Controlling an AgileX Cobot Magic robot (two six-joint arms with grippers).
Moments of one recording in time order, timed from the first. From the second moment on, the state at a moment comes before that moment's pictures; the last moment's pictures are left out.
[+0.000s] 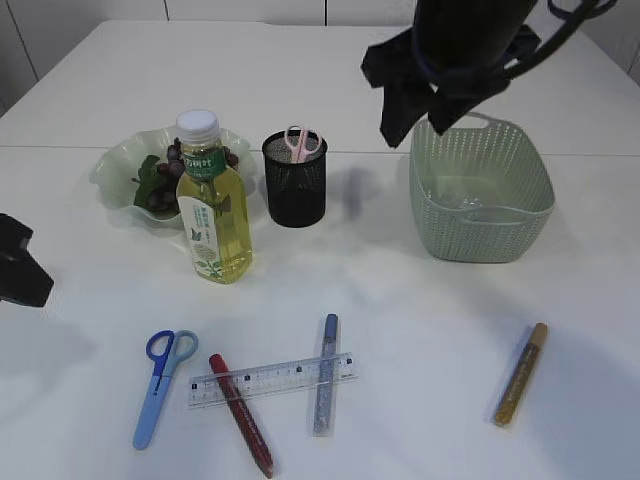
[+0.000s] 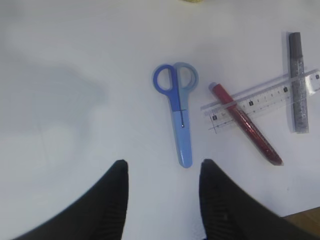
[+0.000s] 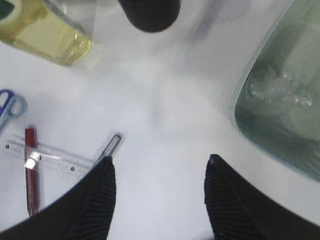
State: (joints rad) left arm -0.22 1.28 -0.86 -0.25 0.84 0.01; right arm 0.38 1.84 -1.82 0.10 1.24 -0.08
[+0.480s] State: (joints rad) left arm -0.39 1.31 -0.86 -0.17 0.81 -0.14; right arm 0.45 1.69 -1.53 0.06 1.24 0.00
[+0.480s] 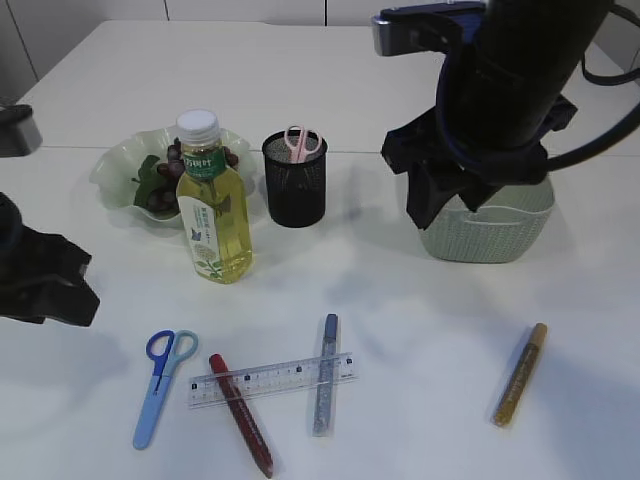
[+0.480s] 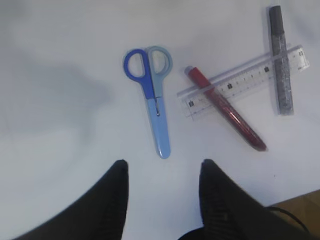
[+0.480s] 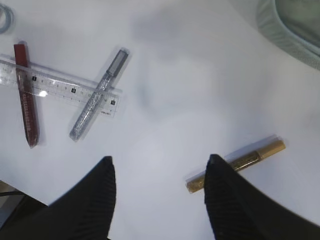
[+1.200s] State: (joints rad) left arm -0.42 1.47 -0.86 -0.13 0.72 -0.25; right arm 0.45 1.63 -1.34 0.05 1.24 0.04
